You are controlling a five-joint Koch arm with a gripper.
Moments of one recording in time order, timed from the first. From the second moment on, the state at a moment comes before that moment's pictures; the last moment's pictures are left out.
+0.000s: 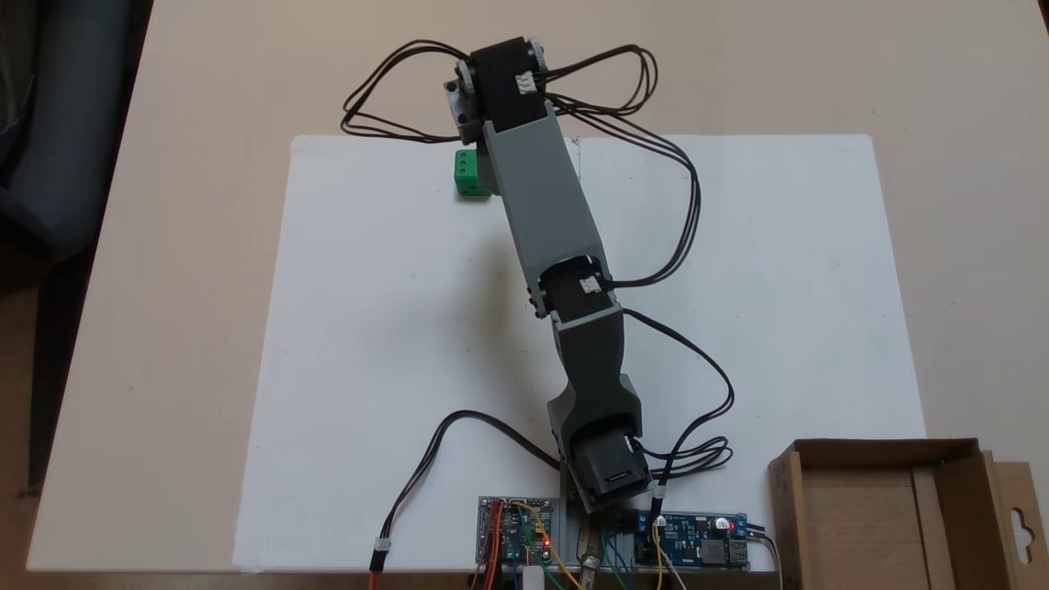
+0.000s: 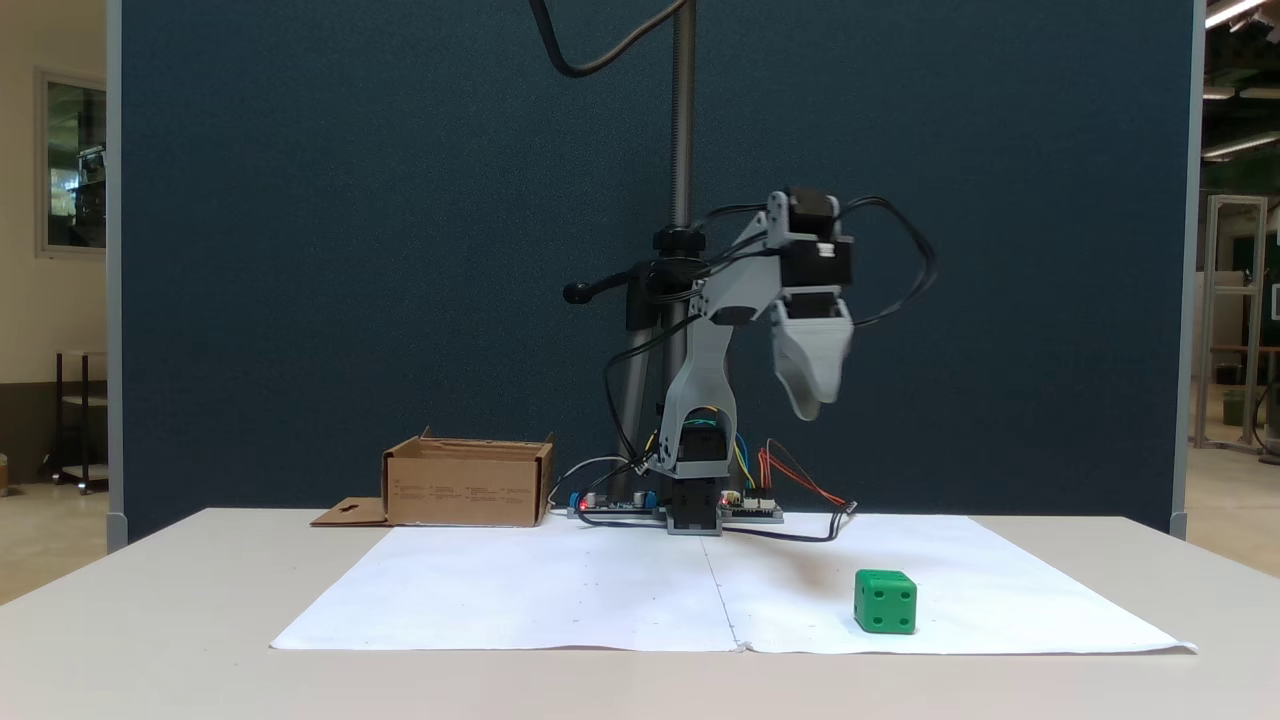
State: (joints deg) arm -21.7 69.4 40.0 82.8 19.2
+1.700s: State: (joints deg) arm -21.5 45.1 23.5 81.4 32.6
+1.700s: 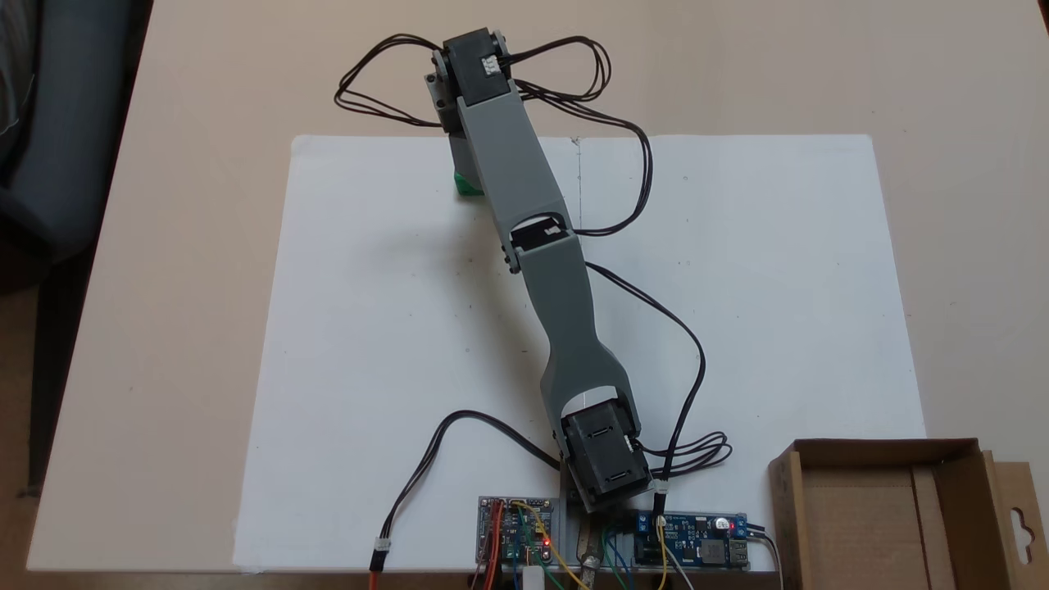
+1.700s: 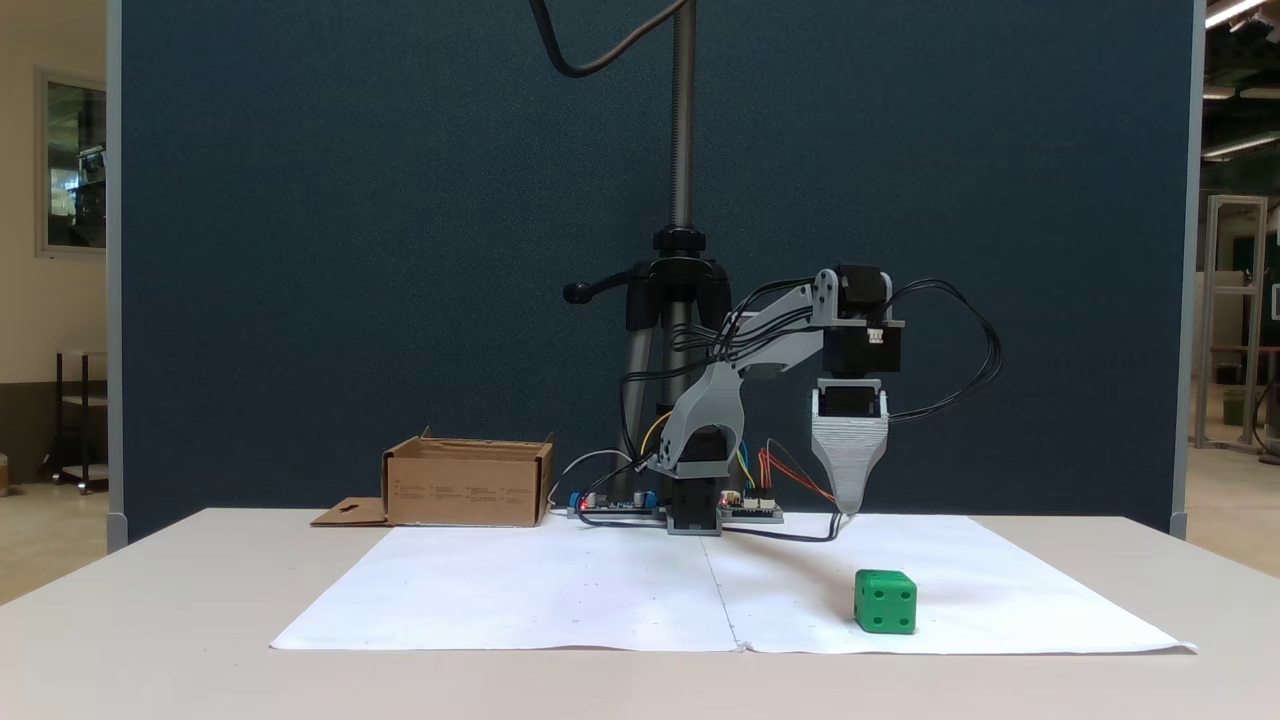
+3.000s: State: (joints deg) arm -25.7 42.4 23.6 76.7 32.9
